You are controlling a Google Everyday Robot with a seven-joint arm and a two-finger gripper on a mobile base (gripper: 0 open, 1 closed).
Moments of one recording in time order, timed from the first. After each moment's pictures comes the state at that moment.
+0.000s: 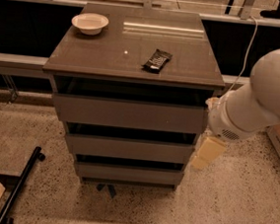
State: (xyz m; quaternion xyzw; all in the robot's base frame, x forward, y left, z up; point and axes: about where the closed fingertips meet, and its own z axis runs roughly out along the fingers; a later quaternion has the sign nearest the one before) arm 0.480 -0.169 0.825 -0.58 0.79 -0.02 0.22
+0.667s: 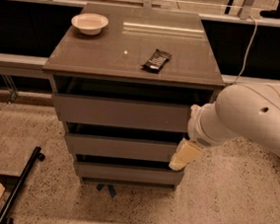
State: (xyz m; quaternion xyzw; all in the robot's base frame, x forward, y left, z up) arm 0.517 -0.142 0.767 -0.56 0.79 -0.04 0.25
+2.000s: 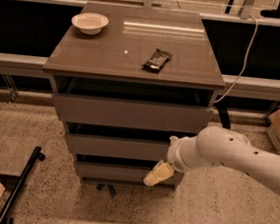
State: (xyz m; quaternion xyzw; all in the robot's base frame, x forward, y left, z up) arm 0.528 -0.095 0.619 -0.49 0.82 0.12 0.28
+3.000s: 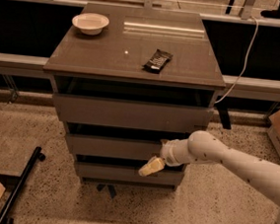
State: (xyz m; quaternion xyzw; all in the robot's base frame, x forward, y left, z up) arm 0.616 -0.082 0.495 -0.46 0.81 0.21 0.30
